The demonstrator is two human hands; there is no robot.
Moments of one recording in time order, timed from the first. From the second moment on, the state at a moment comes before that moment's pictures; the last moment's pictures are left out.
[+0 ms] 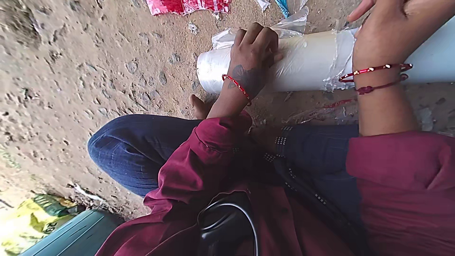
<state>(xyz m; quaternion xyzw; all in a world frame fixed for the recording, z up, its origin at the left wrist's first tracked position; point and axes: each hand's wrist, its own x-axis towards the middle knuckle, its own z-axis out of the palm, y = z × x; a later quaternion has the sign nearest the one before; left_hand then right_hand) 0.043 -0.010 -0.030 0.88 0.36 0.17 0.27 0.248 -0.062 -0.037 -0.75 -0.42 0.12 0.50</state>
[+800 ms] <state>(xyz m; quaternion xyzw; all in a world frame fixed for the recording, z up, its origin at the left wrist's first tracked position) -0.013 -0.026 -0.012 0.83 0.45 0.05 0.33 0.234 -0.095 -0.023 -0.75 -0.48 0.01 0.45</state>
